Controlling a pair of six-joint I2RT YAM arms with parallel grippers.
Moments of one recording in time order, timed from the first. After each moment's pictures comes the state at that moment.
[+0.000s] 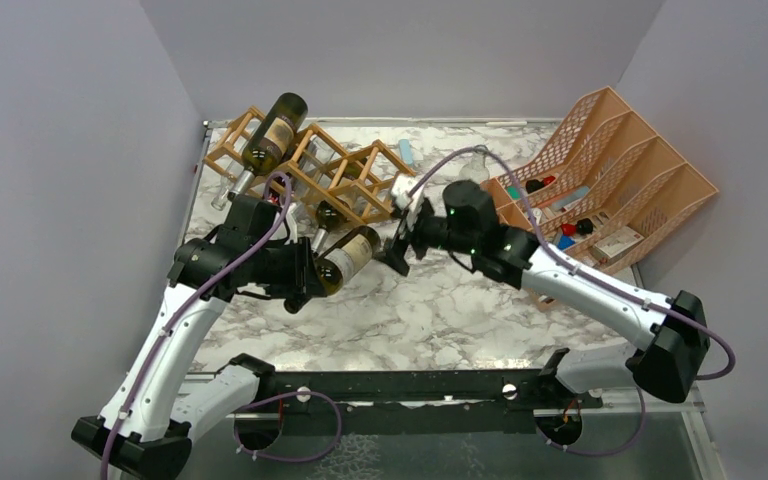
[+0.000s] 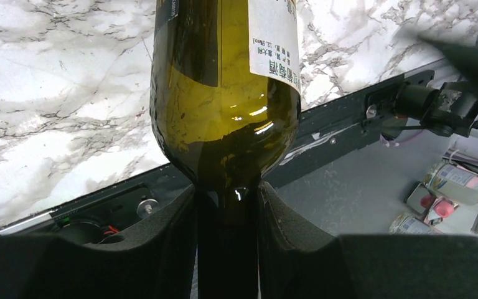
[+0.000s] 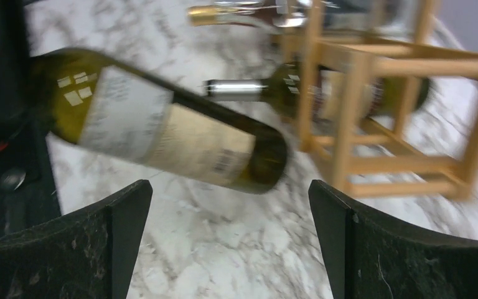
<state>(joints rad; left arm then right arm) -0.38 0.93 1.17 -1.24 0.37 -0.42 0.81 1.31 1.13 -0.14 -0.24 -0.16</state>
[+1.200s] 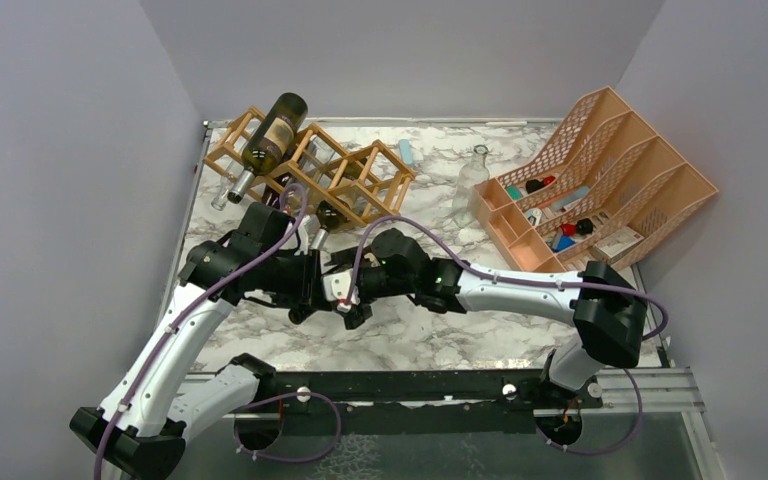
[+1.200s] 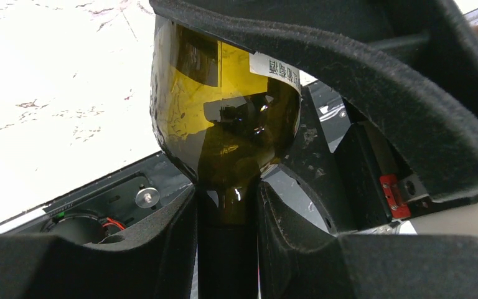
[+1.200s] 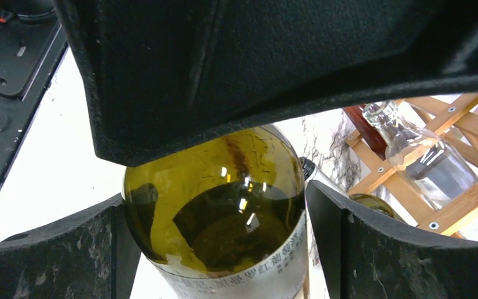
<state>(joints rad) -0.46 0.93 1.10 -1.24 0.39 -0.41 1.13 1.61 1.07 0.14 -0.38 -0.78</state>
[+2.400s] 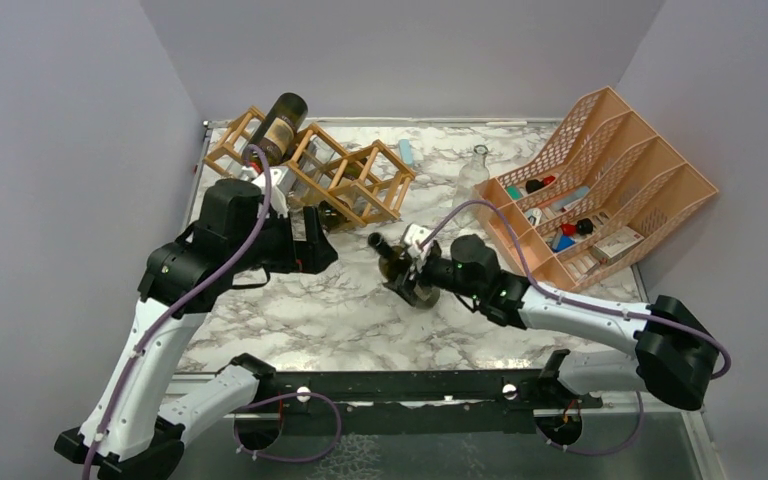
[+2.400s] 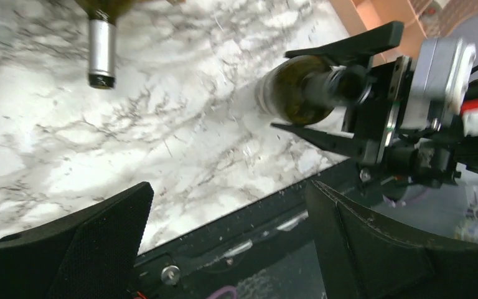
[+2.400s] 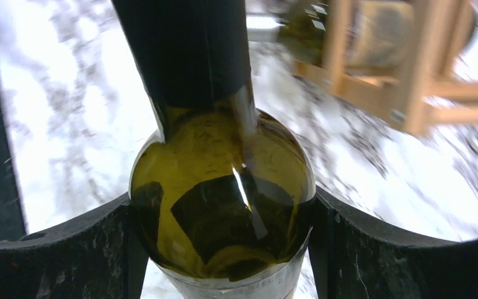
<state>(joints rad) -0.46 0.93 1.34 -1.12 0.23 -0.41 0.97 1.27 0.64 0.35 -0.17 -0.24</state>
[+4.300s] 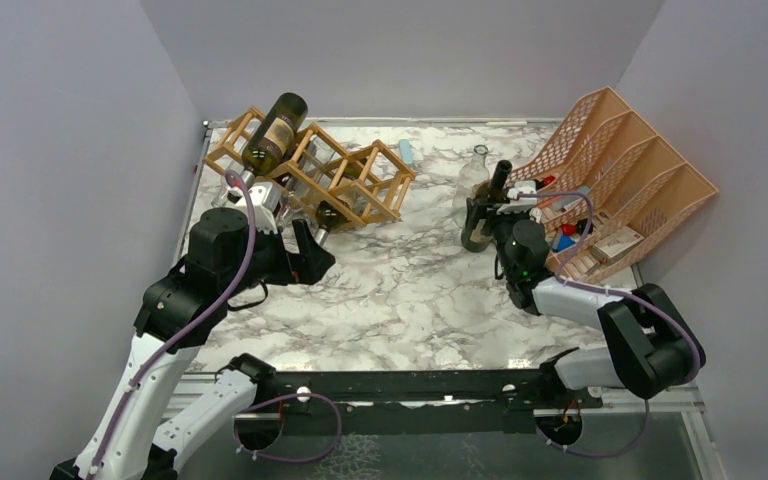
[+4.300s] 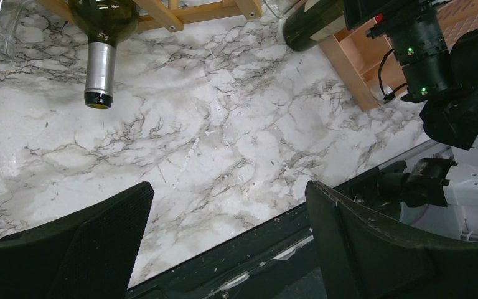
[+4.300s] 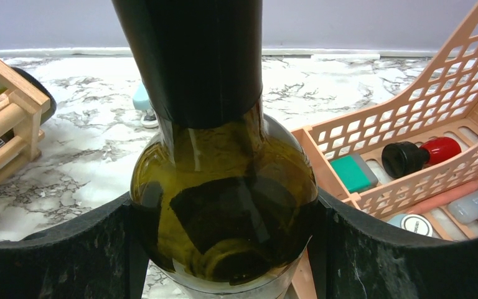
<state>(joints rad) -0.46 0.74 1.15 -0.94 0.17 -0.46 0.43 1.34 0.42 0.94 0.33 0.04</state>
